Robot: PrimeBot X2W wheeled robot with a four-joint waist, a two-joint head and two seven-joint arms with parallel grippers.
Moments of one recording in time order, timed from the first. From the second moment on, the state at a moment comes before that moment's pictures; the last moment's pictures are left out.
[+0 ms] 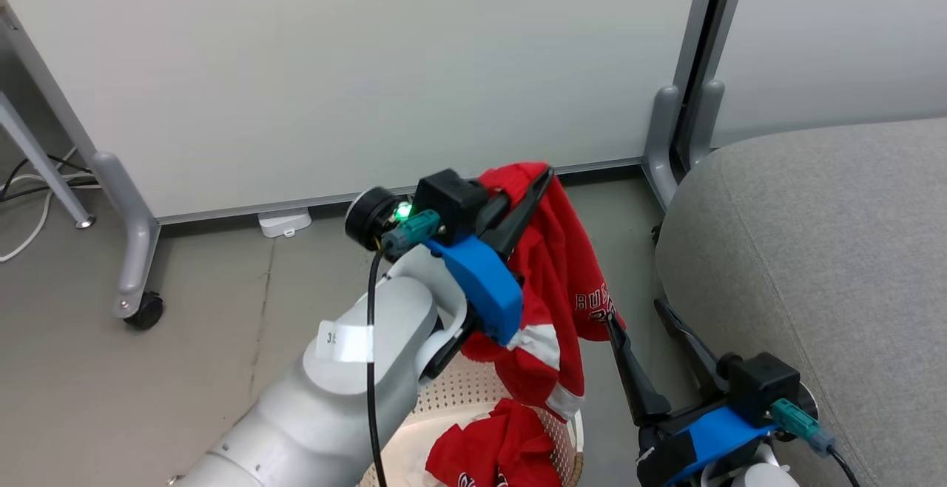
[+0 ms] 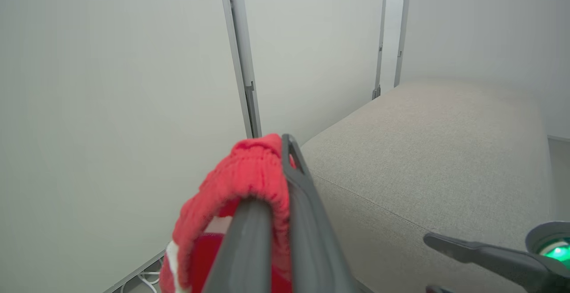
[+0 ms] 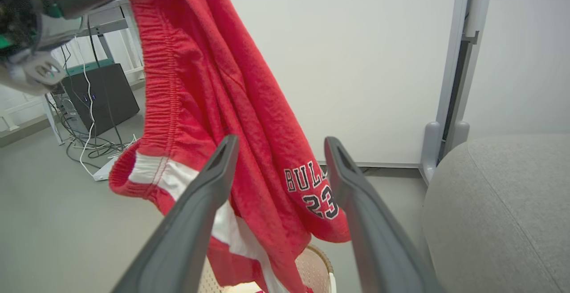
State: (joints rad) left arm -0.79 0.05 -0.93 0.73 -0.68 -0.13 -0.24; right arm -0.13 -0.05 0.22 0.30 0.20 0.13 -0.25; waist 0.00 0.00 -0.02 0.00
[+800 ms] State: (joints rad) left arm -0.92 0.05 -1.09 0.70 -0.84 -0.08 -0.25; right arm -0.12 -0.05 0.25 0.28 0.20 0.13 -0.21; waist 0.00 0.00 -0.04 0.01
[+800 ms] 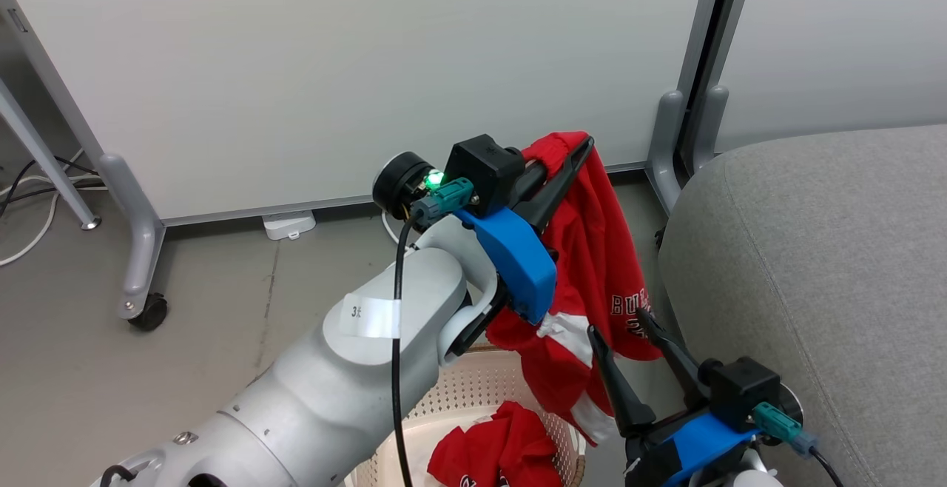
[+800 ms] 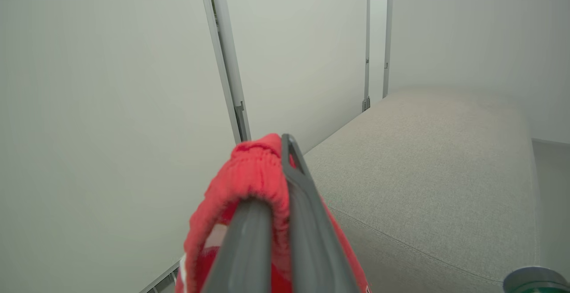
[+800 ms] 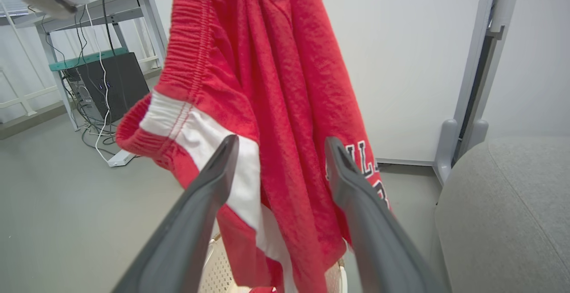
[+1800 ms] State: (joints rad) left arm -0.96 0.05 -1.22 0.66 -0.94 -0.05 -0.26; right arm -0.36 -0.05 0.31 0.60 0.12 0.13 -0.16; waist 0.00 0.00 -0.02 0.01
